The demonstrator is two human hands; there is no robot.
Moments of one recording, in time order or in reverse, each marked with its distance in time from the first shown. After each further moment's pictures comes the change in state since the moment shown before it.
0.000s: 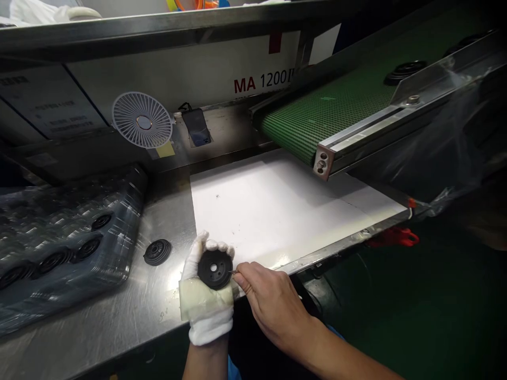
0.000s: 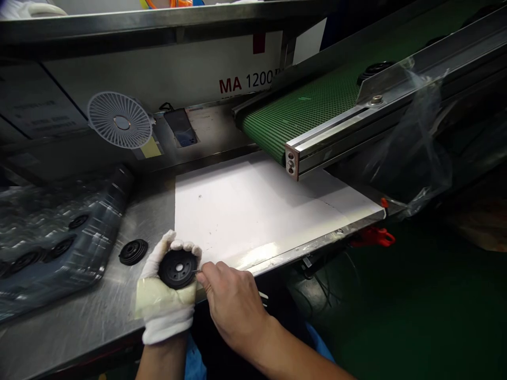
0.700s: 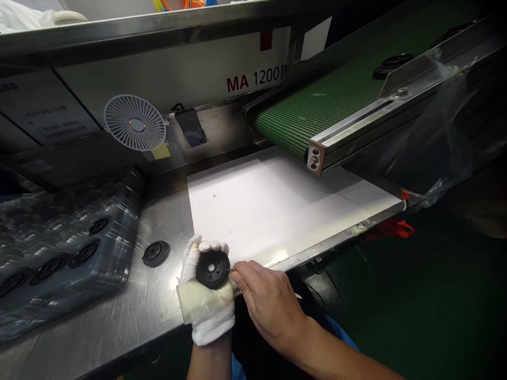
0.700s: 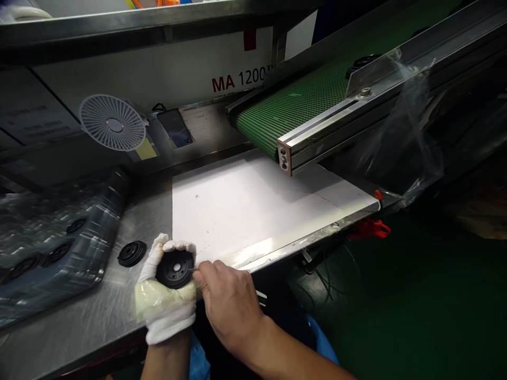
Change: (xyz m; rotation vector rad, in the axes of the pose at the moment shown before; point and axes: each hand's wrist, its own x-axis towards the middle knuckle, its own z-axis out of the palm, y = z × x) left_hand -0.004 -0.005 -0.006 0.005 -0.070 0.138; right_hand -0.008 -0.007 0.005 -0.024 0.072 0.026
